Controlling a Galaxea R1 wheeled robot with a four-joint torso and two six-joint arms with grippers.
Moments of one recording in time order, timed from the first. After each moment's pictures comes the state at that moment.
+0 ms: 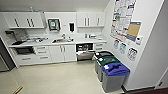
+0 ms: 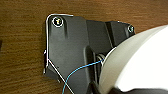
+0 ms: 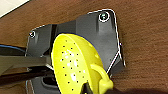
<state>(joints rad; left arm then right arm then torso) 1.54 2.64 -2.24 0.19 -0.18 -0.20 -1.57 2.71 -2.46 -0.67 0.26 0.65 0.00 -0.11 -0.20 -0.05</state>
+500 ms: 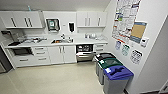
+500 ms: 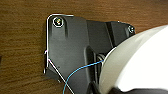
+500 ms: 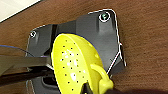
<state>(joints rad) 1.54 2.64 -2.24 0.19 -0.18 -0.20 -1.57 2.71 -2.46 -0.67 0.26 0.65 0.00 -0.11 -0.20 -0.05</state>
